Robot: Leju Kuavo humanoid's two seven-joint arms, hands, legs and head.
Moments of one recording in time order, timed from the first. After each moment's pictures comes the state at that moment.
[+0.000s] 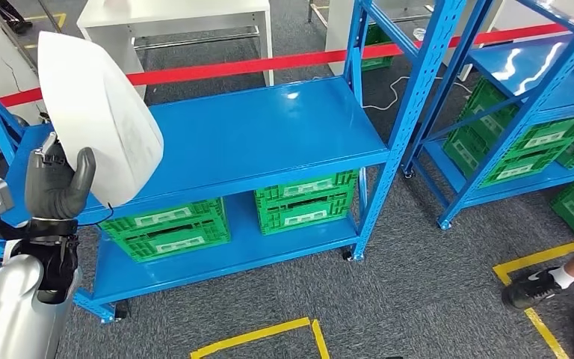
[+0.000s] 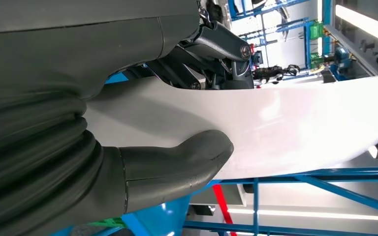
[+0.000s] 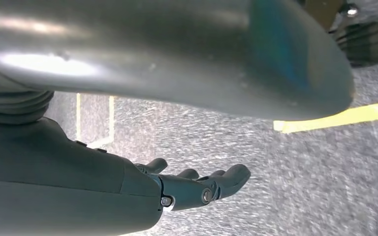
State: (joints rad) left arm -0.40 0.12 -0.22 -1.52 0.28 -0.16 -0.35; right arm -0.05 0.11 -0.65 -0.16 0.65 -0.02 0.17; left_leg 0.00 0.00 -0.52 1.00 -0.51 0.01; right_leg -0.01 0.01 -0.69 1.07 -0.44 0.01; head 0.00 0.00
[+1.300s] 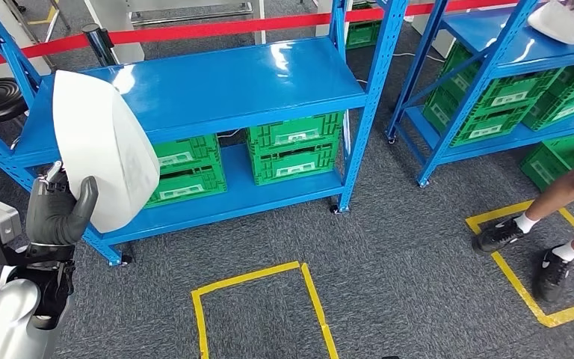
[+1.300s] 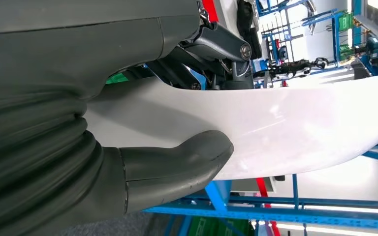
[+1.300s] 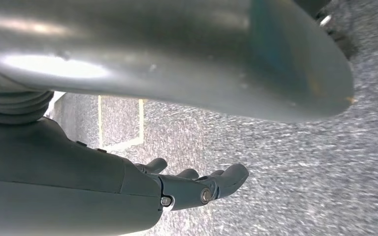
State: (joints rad) left arm -0.30 0.18 -0.23 -1.55 0.27 -0.15 -0.37; right arm -0.06 0.12 -0.64 -0.16 0.68 -0.03 0.19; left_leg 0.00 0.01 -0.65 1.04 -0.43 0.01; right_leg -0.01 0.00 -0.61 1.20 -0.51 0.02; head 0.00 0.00
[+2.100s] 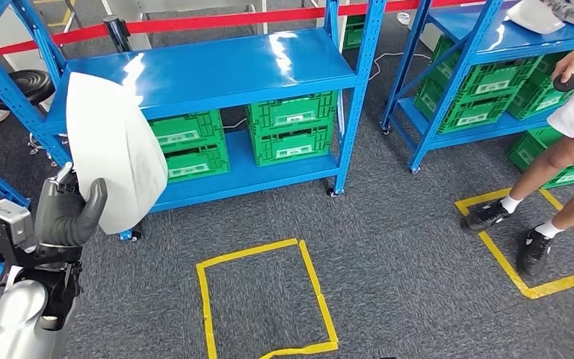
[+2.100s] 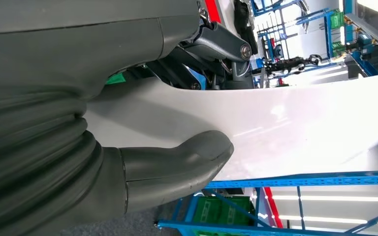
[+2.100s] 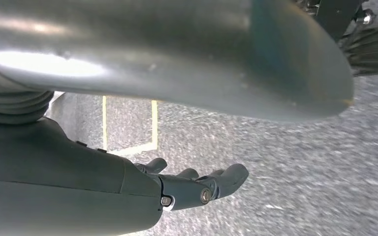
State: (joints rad) left arm -0.29 0.15 -0.23 -1.56 0.23 -0.16 -0.35; right arm -0.06 0.13 -0.64 -0.16 0.66 -0.02 0.19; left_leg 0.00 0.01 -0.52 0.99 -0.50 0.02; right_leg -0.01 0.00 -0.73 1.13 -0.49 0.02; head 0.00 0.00
